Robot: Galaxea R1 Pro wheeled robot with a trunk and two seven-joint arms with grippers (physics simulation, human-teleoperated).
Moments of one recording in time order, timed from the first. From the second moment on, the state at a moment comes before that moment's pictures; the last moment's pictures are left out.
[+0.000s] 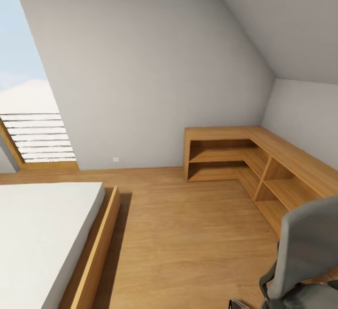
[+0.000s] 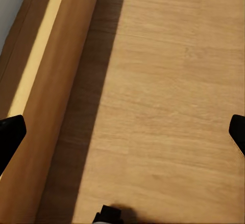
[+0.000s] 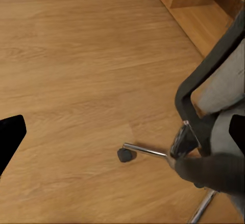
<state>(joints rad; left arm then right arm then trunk) -0.18 -0.01 -0.23 -0.13 0.41 -0.55 0.12 -0.32 0.04 0.63 -0.04 -0.62 -0.77 -0.38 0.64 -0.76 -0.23</state>
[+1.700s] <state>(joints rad) -0.18 -0.01 -0.23 -0.13 0.41 -0.55 0.12 -0.32 0.04 0.63 -0.04 -0.62 -0.77 -0.38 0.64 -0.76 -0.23</state>
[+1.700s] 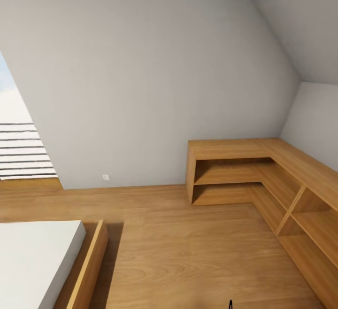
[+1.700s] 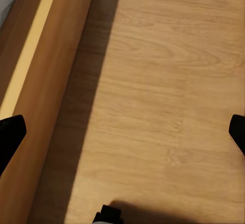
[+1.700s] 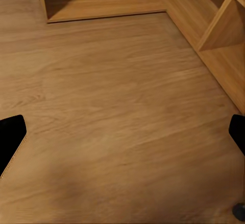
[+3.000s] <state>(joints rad) -0.18 -0.01 -0.23 -0.13 0.41 -0.55 0.12 -0.32 0.04 0.63 -0.01 -0.62 -0.77 -0.18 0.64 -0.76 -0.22</state>
